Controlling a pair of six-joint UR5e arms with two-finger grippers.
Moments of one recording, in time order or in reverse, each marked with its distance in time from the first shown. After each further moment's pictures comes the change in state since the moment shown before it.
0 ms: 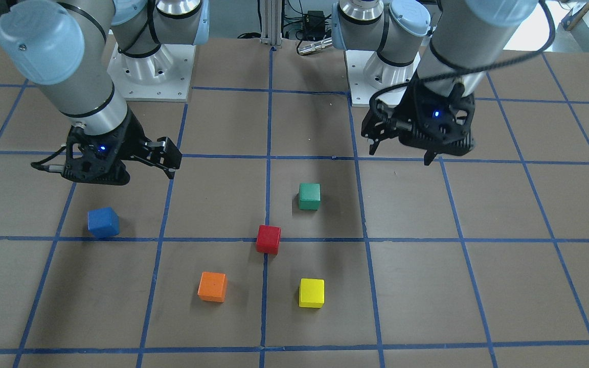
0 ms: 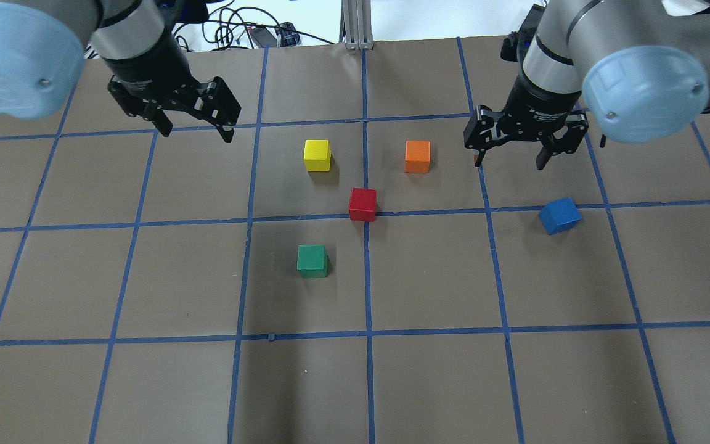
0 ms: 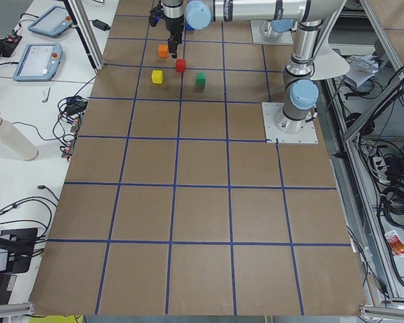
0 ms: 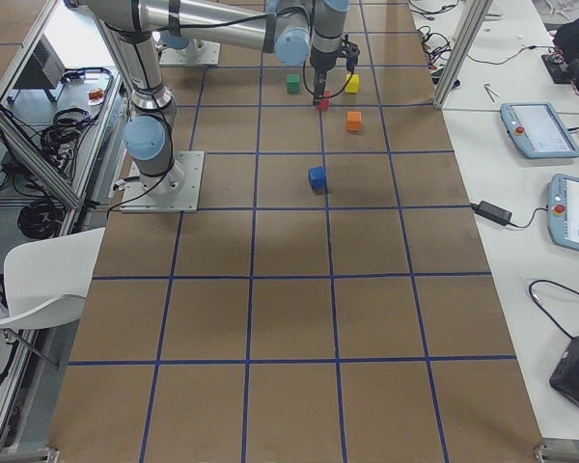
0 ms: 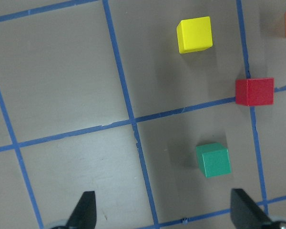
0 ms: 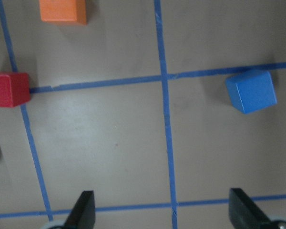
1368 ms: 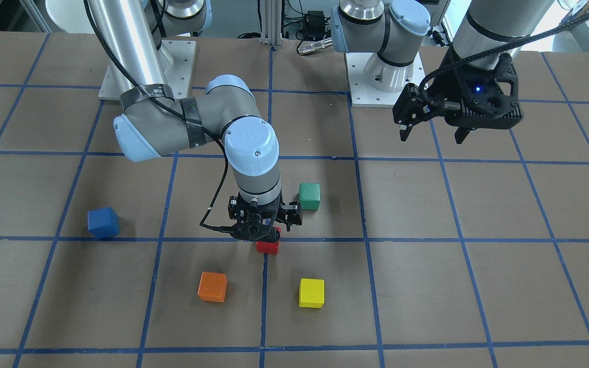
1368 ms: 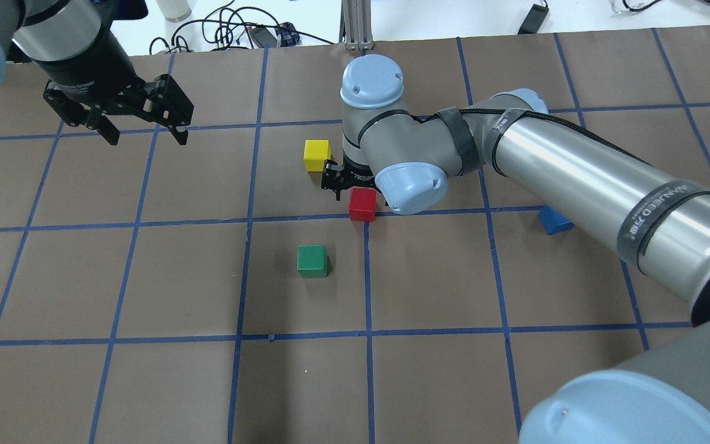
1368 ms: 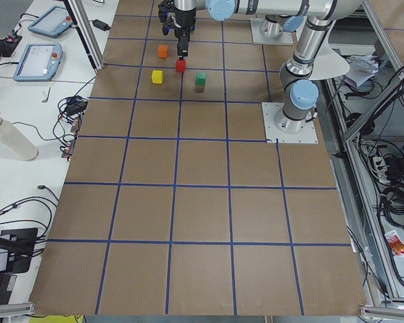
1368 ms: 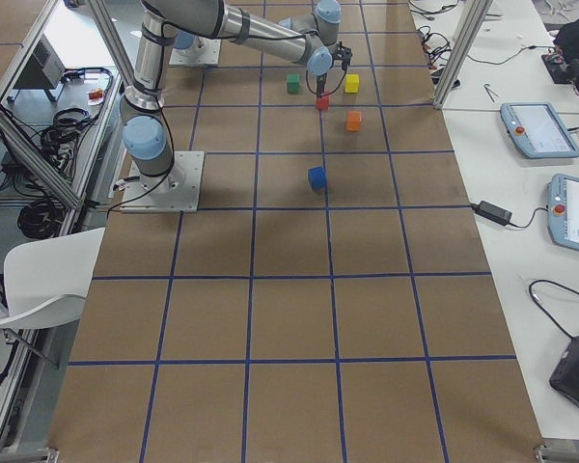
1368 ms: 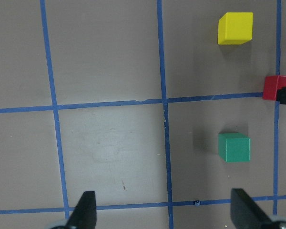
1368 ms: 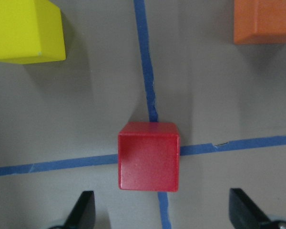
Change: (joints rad) left arm 0.069 0.048 -0.021 -0.030 0.042 -0.078; right arm 0.337 0.373 -0.050 -0.383 0.001 0.404
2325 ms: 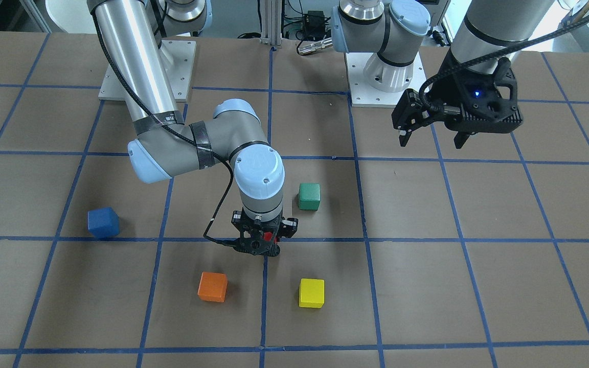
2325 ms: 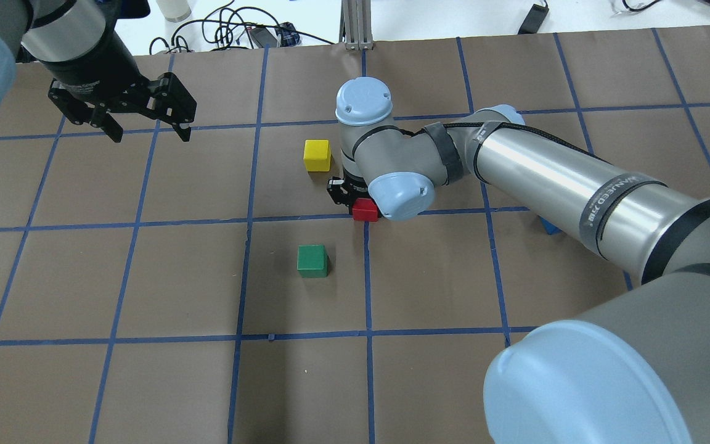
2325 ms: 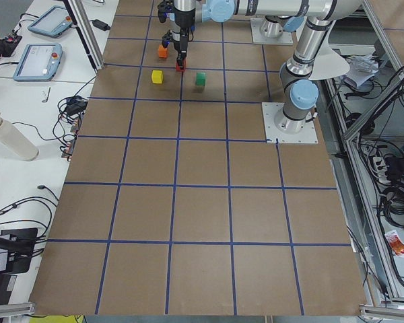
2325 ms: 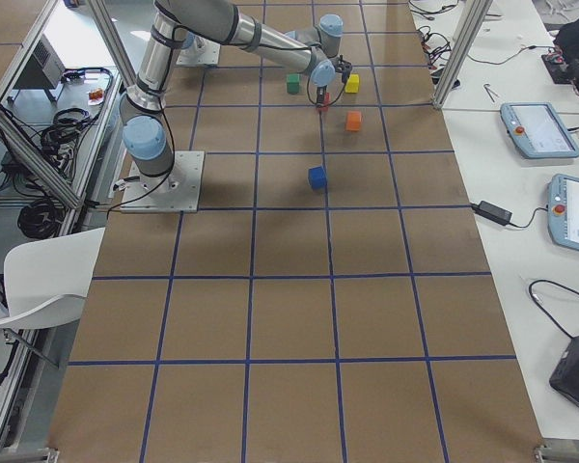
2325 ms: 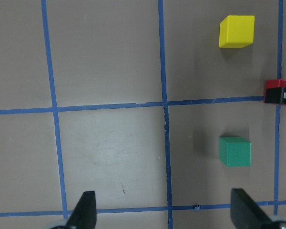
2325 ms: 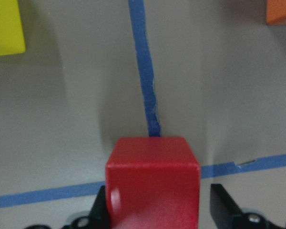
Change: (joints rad) left arm -0.004 -0.006 -0.010 0.040 0.000 -0.014; right arm 0.001 0.073 -0.013 -0.017 -0.032 0.011
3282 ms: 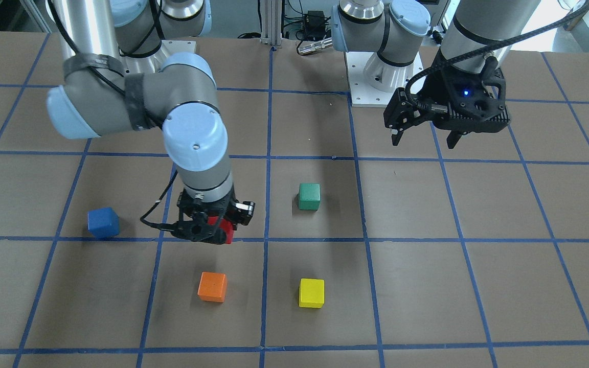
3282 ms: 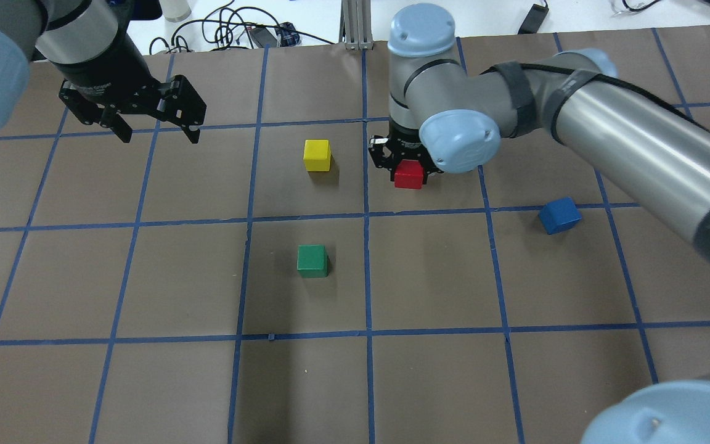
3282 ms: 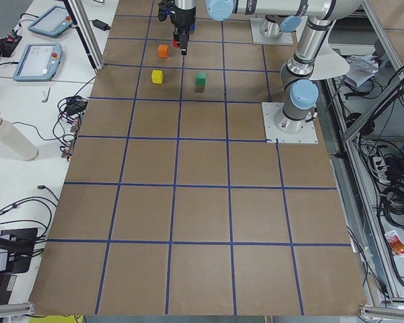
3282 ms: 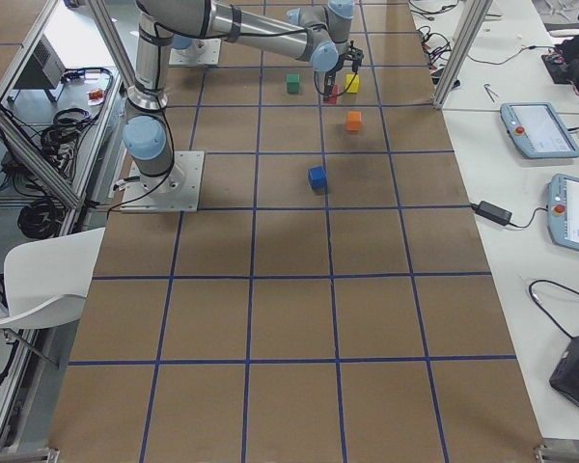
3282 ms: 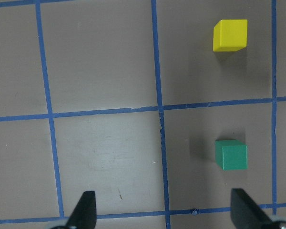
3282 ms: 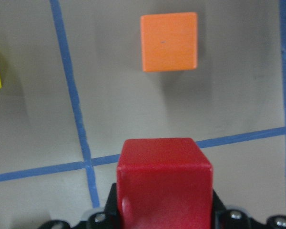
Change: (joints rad) left arm -0.023 0.000 -0.005 0.003 0.003 0.000; right arm -0.155 -0.202 -0.016 0.235 -0.033 -0.161
